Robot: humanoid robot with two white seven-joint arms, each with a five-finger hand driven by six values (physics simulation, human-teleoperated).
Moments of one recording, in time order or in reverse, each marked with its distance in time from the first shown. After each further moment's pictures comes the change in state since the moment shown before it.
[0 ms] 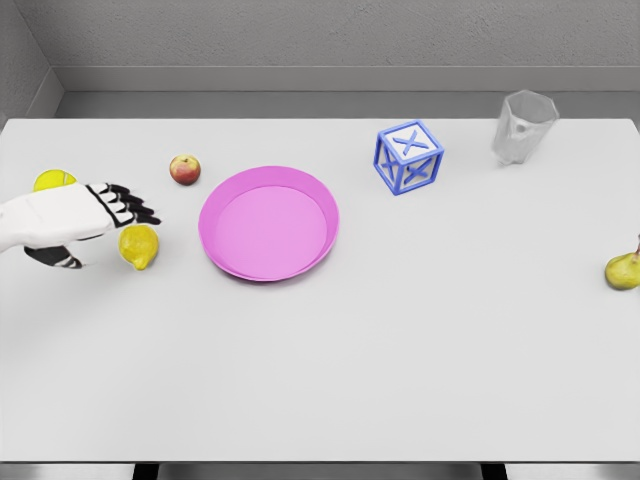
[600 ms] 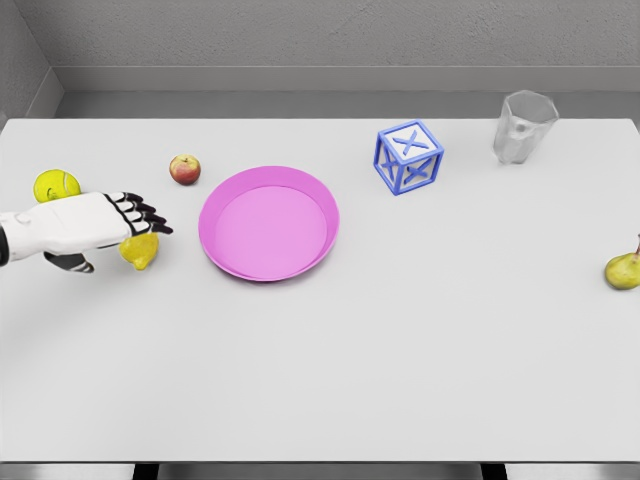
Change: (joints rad) left arm -0.006 -0.074 -0.012 0.007 -0.105 0.000 -0.018; right arm 0.000 0.000 0.000 0.000 0.000 0.000 0.000
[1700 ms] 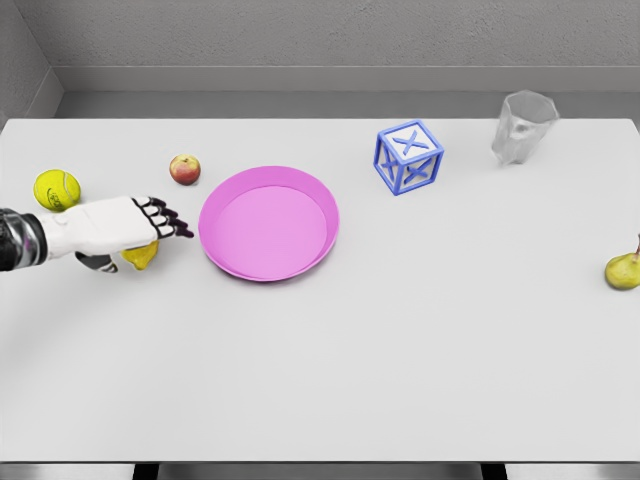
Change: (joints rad) left arm -0.061 -0.086 -0.080 0.069 -0.085 0.000 0.003; right arm 0.000 0.000 0.000 0.000 0.000 0.000 0.000
